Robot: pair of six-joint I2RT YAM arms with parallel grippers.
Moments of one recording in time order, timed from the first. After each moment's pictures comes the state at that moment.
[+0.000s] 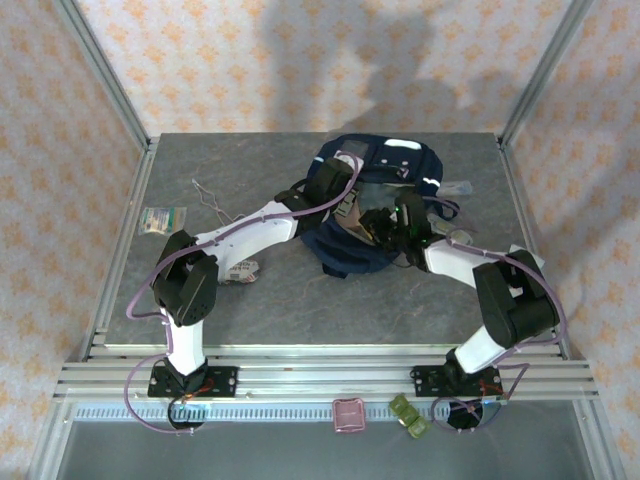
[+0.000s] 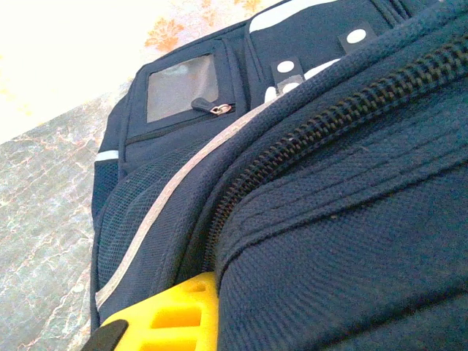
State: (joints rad) left arm -0.70 1.87 1.54 -0.28 -0.30 -0.06; right arm 0.37 1.57 0.74 0.21 -0.32 1.15
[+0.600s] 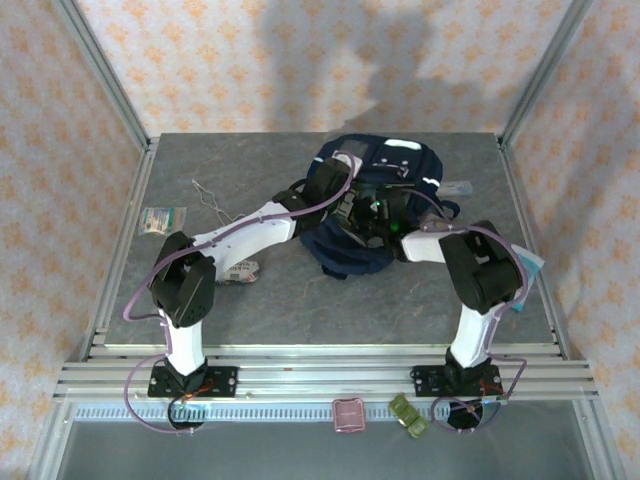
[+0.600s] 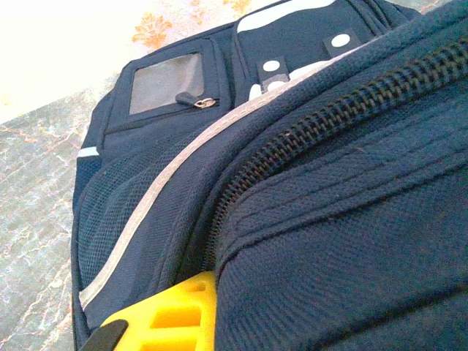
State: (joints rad) left arm -0.70 1.85 1.53 -0.28 -0.26 -0.12; right arm 0.42 1.86 0.89 0.56 -0.35 1.26
